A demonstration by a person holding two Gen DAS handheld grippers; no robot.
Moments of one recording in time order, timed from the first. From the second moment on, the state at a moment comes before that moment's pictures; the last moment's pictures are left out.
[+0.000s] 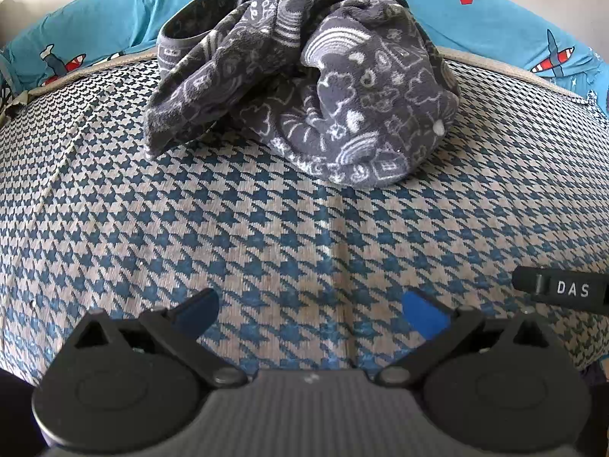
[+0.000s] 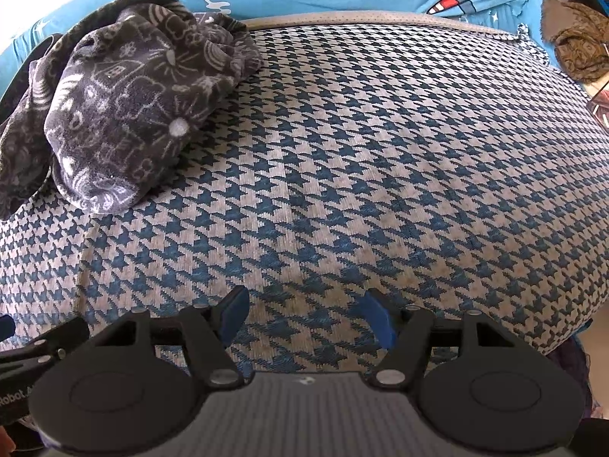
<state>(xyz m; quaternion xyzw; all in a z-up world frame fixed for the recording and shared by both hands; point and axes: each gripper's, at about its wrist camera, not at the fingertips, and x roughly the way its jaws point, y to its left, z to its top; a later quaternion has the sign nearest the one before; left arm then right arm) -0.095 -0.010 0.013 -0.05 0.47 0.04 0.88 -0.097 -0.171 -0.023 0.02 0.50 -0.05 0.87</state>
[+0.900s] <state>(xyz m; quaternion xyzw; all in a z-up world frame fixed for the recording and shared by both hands) -0.094 -0.020 0.020 -0.01 0.45 0.02 0.89 -0.098 -0.175 -0.019 0.01 0.48 -0.08 0.87</state>
